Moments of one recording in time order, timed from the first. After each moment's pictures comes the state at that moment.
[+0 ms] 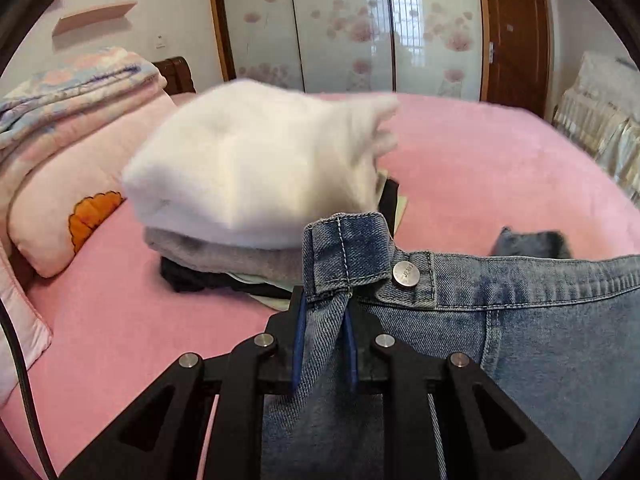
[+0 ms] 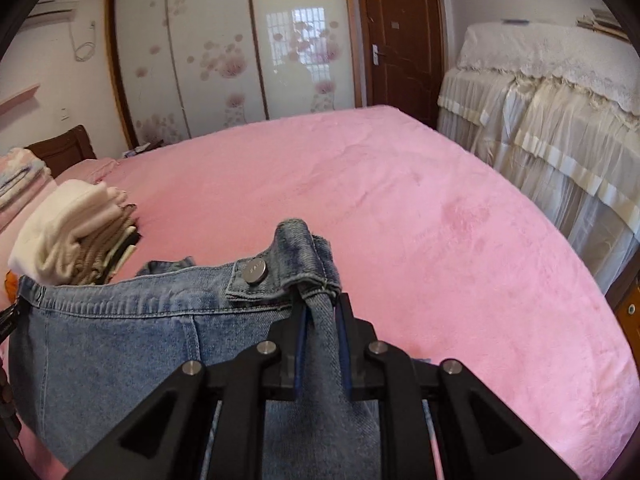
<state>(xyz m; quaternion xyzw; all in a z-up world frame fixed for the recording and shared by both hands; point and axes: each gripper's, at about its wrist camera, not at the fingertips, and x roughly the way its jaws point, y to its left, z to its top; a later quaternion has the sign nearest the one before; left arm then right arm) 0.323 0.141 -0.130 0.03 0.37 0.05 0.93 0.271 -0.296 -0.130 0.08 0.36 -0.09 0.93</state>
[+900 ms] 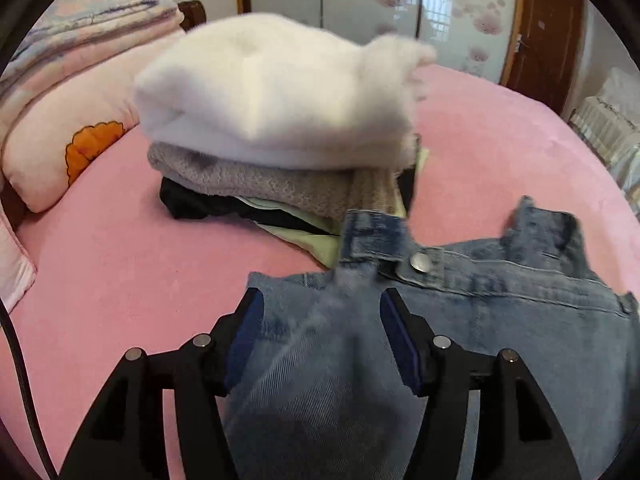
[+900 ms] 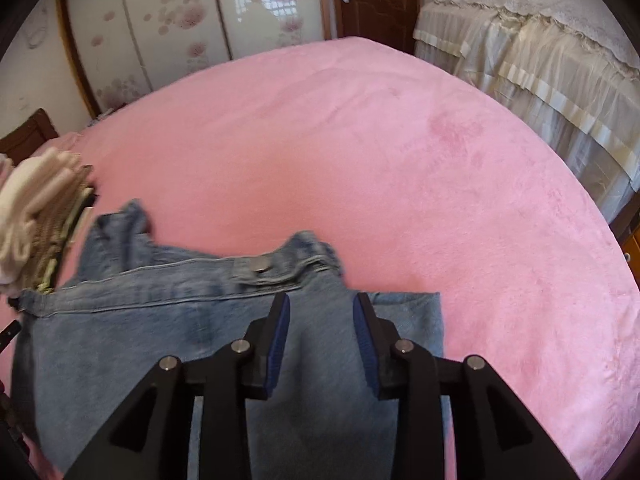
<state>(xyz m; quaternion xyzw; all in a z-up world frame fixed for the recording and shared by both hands) 0.301 0.170 -0.153 -0.04 0.43 0.05 0.90 0.249 -0.291 -0.159 0.11 0.43 -0.10 0.89</state>
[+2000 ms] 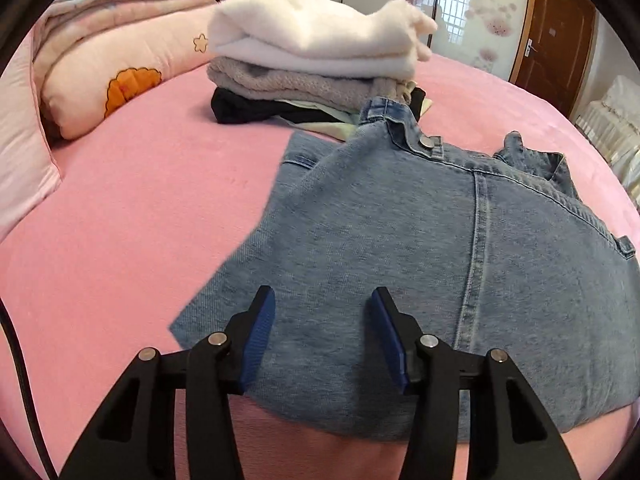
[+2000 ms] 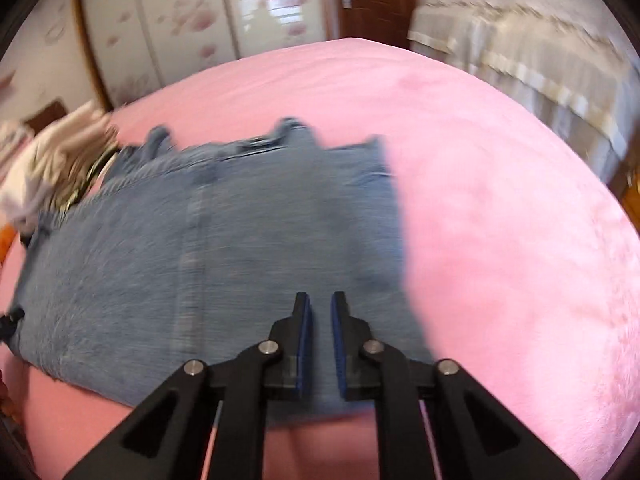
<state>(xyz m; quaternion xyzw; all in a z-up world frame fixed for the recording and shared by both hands) 0.192 0.180 -0.196 -0.07 0.43 0.08 0.89 0.111 -0.306 -0.212 0.12 0.42 -0.12 0.89</state>
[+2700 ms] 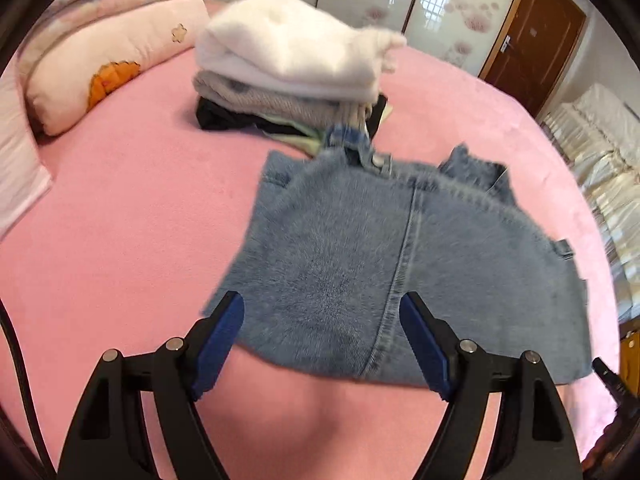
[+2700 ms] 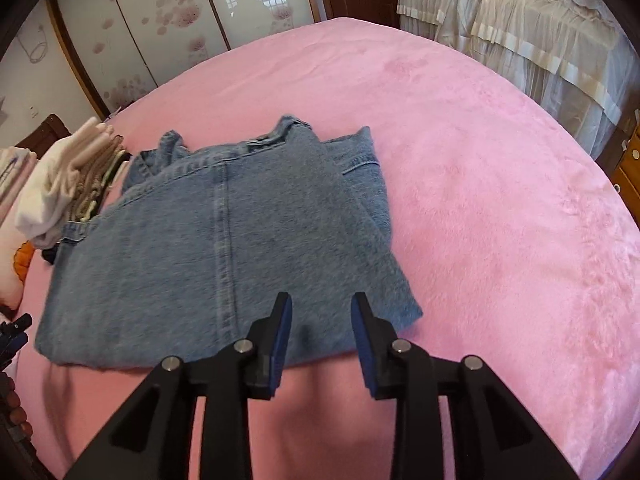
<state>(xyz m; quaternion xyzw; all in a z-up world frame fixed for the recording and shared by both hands) 0.166 0.190 -0.114 -0.11 0.47 0.02 0.87 0.085 -0.281 -0.158 0.15 0.46 -0.10 0.87</state>
